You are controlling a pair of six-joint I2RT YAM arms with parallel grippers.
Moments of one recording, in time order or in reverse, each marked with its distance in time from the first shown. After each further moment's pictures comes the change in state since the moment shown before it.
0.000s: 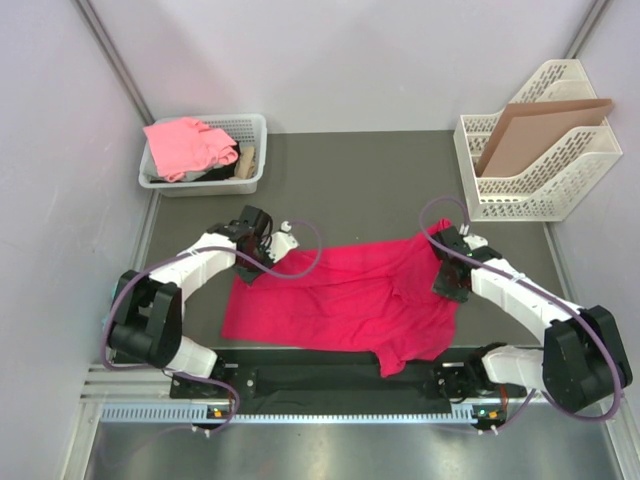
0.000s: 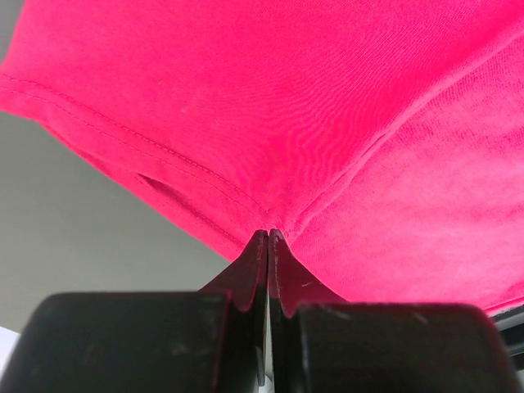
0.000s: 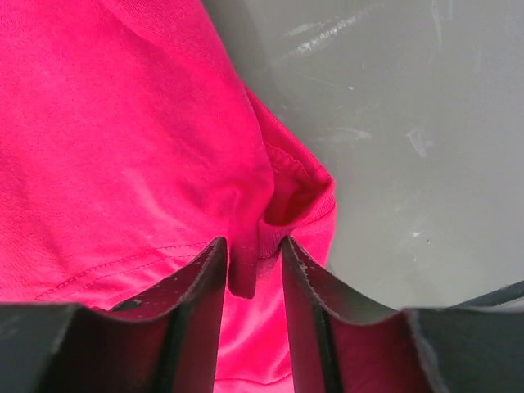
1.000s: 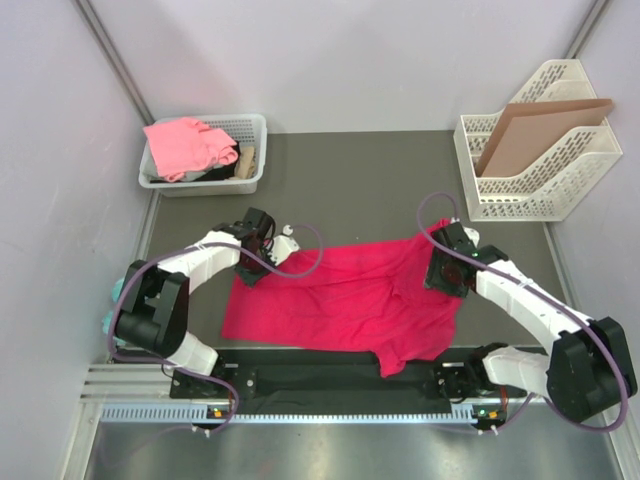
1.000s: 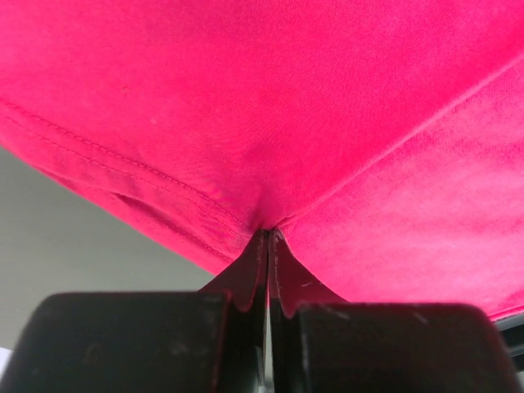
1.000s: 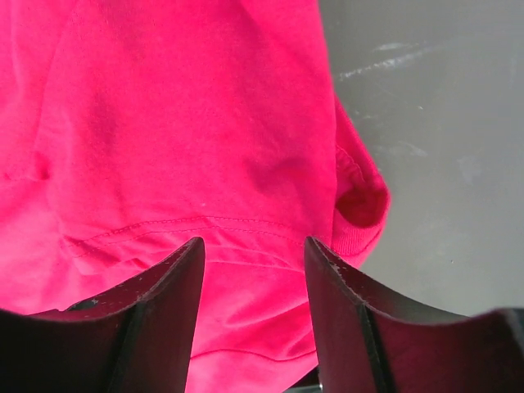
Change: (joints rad) left arm -0.001 0.065 -0.003 0.007 0.004 -0.009; right arm -0.002 -0.040 0.027 0.033 -0.128 -0.173
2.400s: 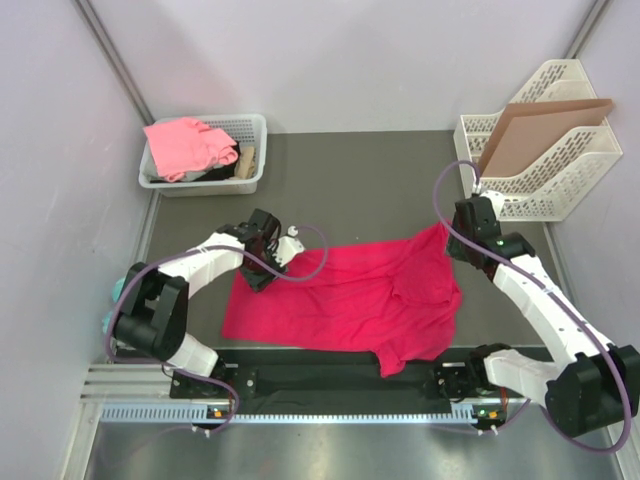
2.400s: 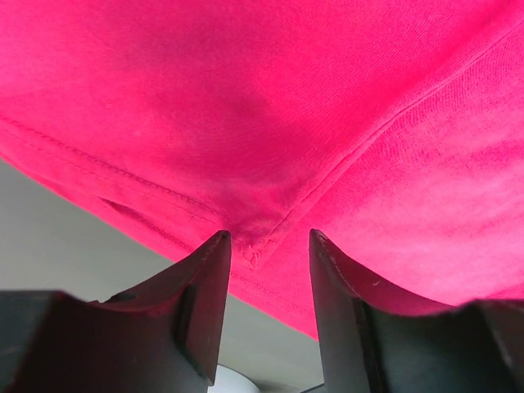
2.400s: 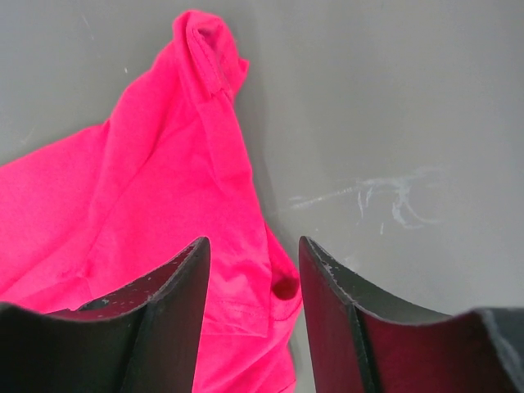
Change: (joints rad) left arm -0.052 -0.027 0.000 0.002 -0.004 -0.034; right arm -0.109 -0.088 0.178 0.031 0.175 -0.210
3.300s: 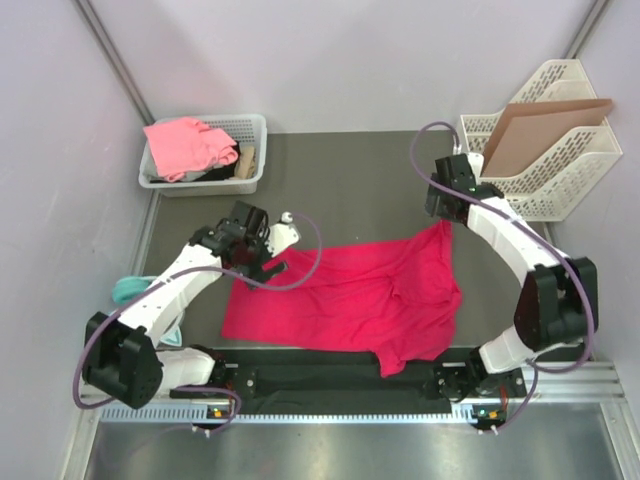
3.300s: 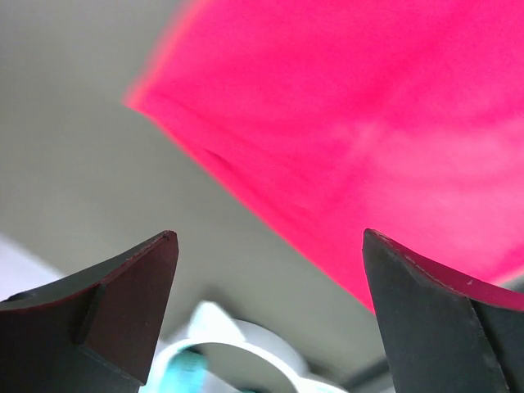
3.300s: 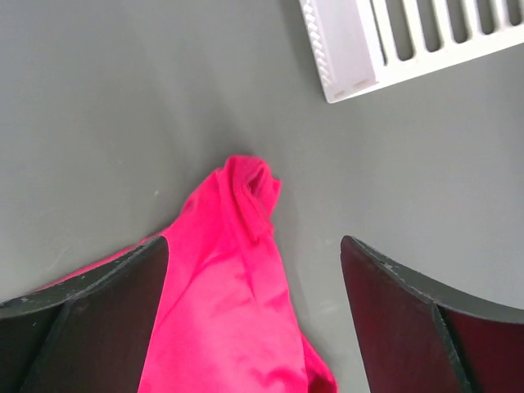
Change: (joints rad) left arm -0.006 -0.256 0.083 -0.065 -0.056 0.102; right arm -0.030 0.474 0.327 0.101 0.053 -0.045
